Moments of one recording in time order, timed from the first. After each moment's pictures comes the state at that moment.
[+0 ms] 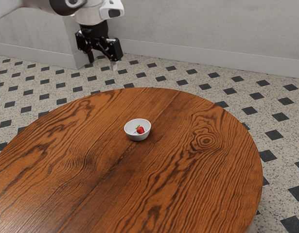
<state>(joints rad) -0.12 0.15 0.01 -1.34 0.10 1.59 -0.06</state>
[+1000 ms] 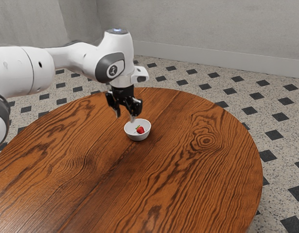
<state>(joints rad) -0.11 0.40 0.02 -1.55 0.09 1.94 -0.13</state>
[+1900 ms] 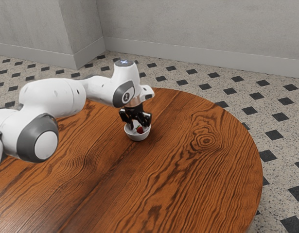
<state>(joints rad) -0.03 0.89 0.02 -1.17 0.03 2.16 -0.15</state>
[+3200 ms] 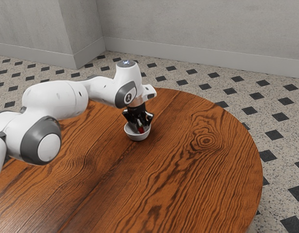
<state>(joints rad) -0.02 0.93 0.01 -1.11 0.04 2.17 -0.16</state>
